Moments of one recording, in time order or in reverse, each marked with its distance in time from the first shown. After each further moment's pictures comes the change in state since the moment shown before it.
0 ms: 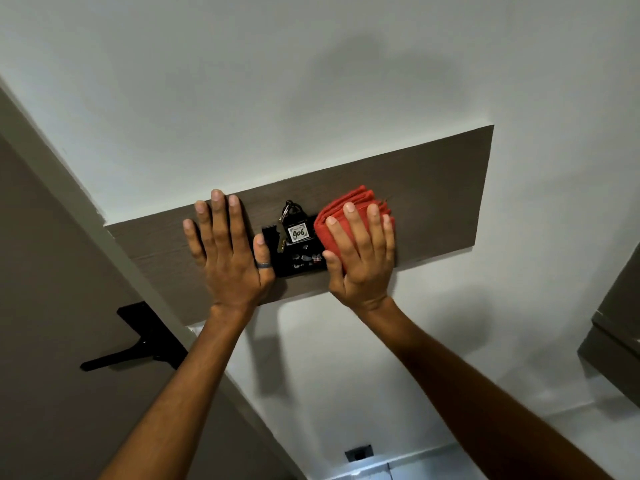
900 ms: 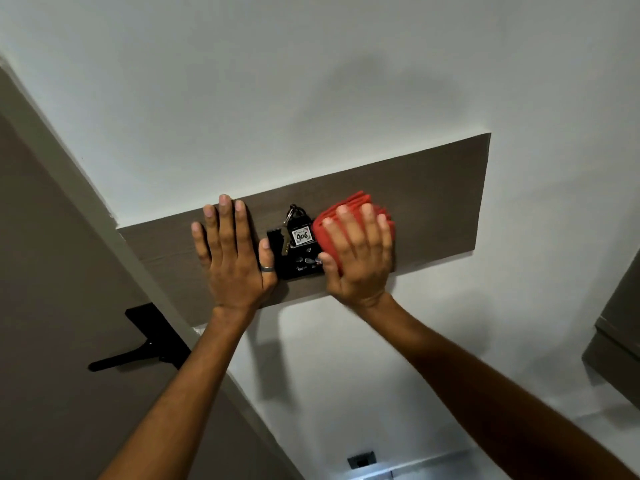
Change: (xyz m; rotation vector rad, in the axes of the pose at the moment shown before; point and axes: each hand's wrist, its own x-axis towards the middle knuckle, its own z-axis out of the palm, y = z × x) left_hand 0.004 -0.004 -0.004 0.039 0.004 0.032; right_hand 0.017 0.000 0.001 -0.014 0.020 -0.056
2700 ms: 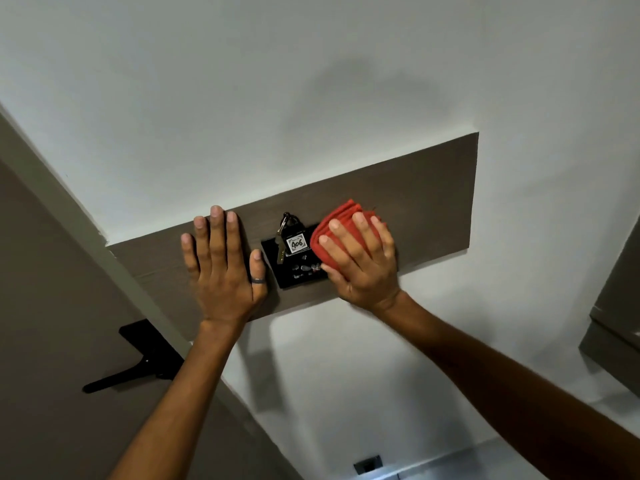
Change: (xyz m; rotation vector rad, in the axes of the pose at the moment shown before) left_hand -0.003 -0.014 0.001 0.003 0.003 0.070; right_hand -0.001 0.025 -0.013 -0.033 -0.056 -0.232
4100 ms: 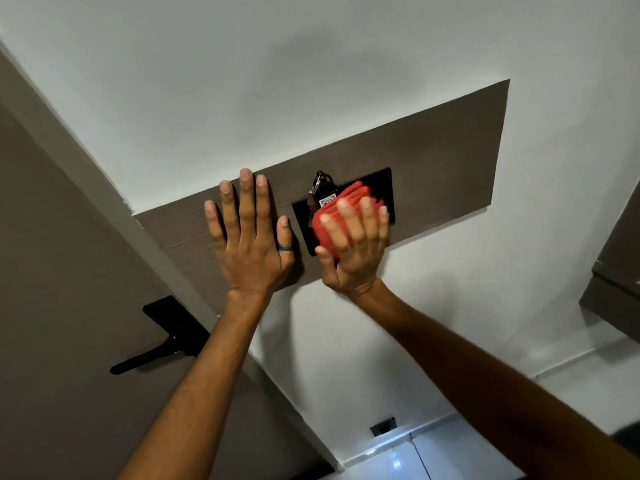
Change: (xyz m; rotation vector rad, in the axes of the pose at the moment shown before) left_hand -0.002 -0.007 -0.005 -0.047 -0.036 0.003; right_hand -0.015 -0.091 0.044 -0.001 0.185 0.373
